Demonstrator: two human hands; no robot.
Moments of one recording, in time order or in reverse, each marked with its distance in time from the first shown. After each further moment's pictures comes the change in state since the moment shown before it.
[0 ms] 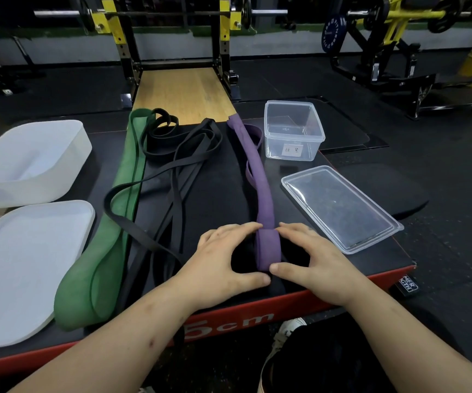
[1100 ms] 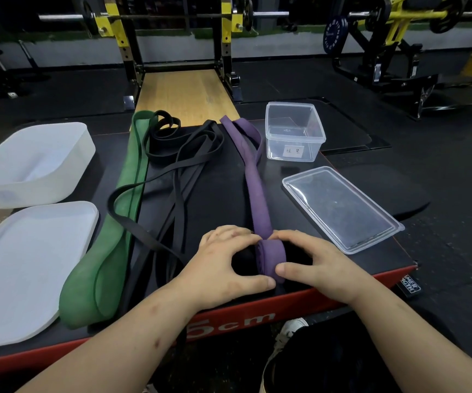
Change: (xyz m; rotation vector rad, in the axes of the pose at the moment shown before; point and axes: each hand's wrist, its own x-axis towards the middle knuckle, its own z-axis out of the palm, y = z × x) left_hand -0.002 0.003 0.000 0.037 0.043 0.071; right_hand -0.002 -0.003 -0.008 0.171 -0.134 0.012
